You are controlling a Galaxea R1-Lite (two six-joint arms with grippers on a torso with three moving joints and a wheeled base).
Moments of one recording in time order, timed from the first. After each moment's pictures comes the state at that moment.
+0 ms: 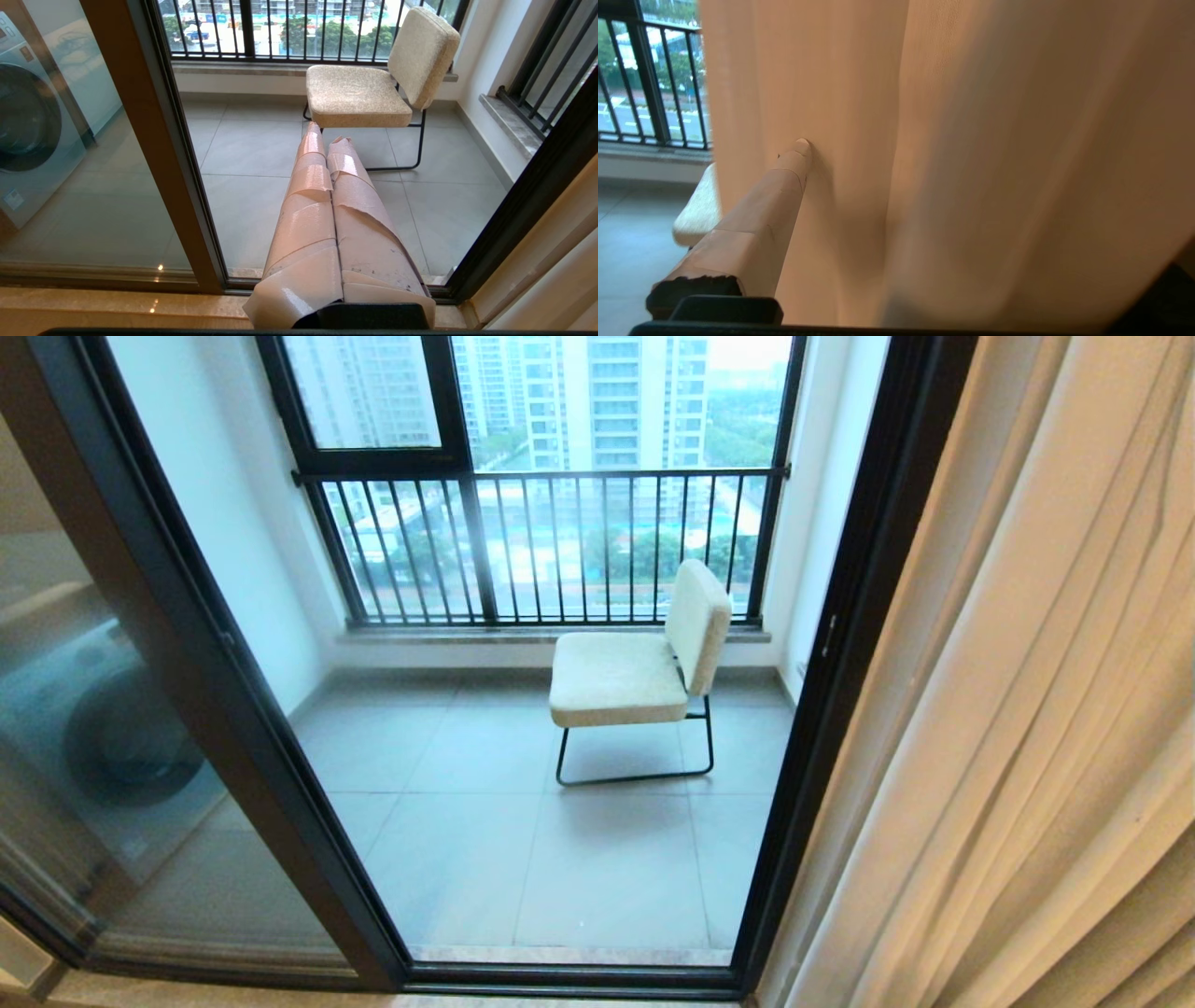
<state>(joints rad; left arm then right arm) 0.00 0.00 0.00 -0.01 0.00 -0.04 -0.30 1.37 -1.27 -0.34 0.15 -0.15</state>
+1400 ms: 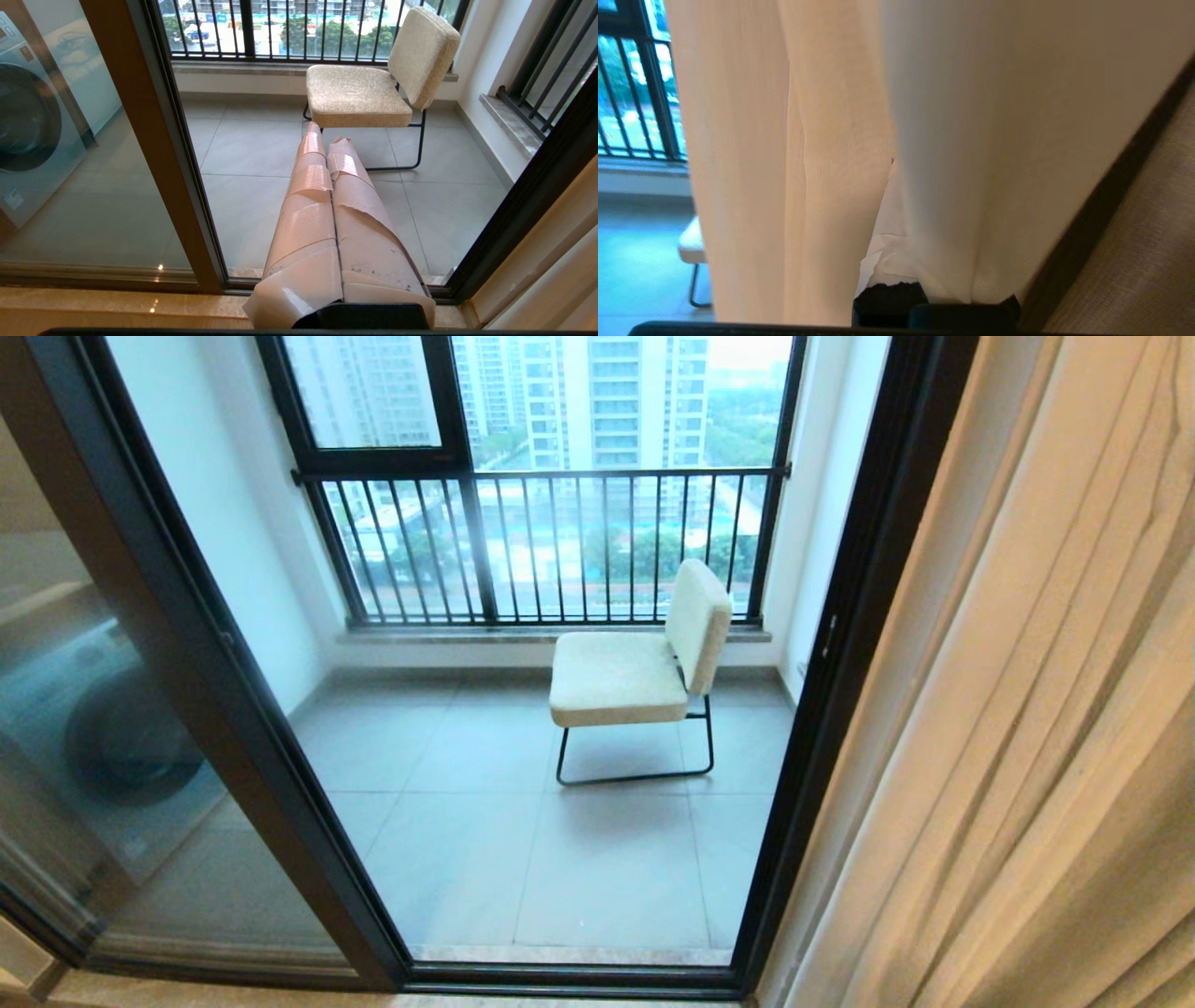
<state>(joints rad) 0.00 0.00 0.00 -0.01 0.00 -0.04 -0.29 1.50 -1.35 -0.42 0.15 -0.11</state>
